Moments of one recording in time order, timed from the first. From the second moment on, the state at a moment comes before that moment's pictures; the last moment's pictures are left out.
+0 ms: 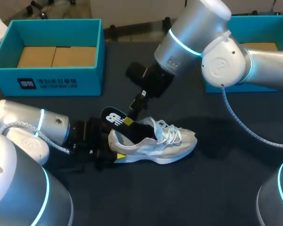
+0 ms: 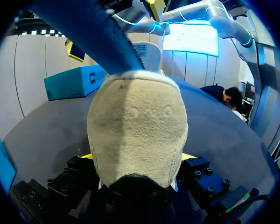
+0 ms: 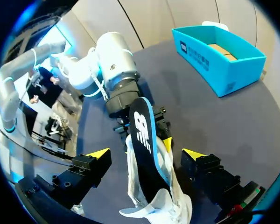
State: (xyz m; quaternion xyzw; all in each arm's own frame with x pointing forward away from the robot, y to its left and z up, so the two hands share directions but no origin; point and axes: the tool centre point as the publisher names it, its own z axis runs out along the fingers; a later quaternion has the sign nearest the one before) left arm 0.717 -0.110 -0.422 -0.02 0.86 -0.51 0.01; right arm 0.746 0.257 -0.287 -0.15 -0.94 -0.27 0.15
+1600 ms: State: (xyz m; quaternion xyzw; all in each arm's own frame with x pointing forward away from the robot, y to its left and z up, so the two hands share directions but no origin) left arm 0.717 -0.110 -0.422 -0.02 0.86 -0.51 0.01; right arm 0.746 0.286 -0.310 -0.14 -0.92 -0.32 0.20
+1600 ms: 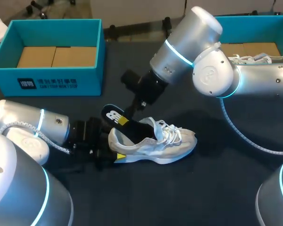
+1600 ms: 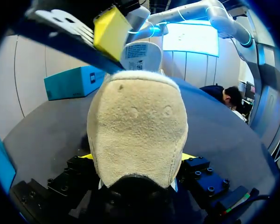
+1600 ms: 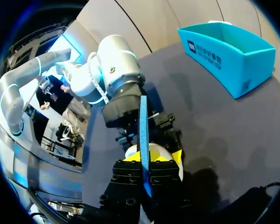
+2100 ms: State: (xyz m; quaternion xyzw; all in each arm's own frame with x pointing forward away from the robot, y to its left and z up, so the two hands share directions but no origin) left arm 0.718 -0.110 -0.422 -0.02 0.86 -0.51 0.01; right arm 0.803 0.294 -0.263 -0.15 -0.91 -0.38 0.10
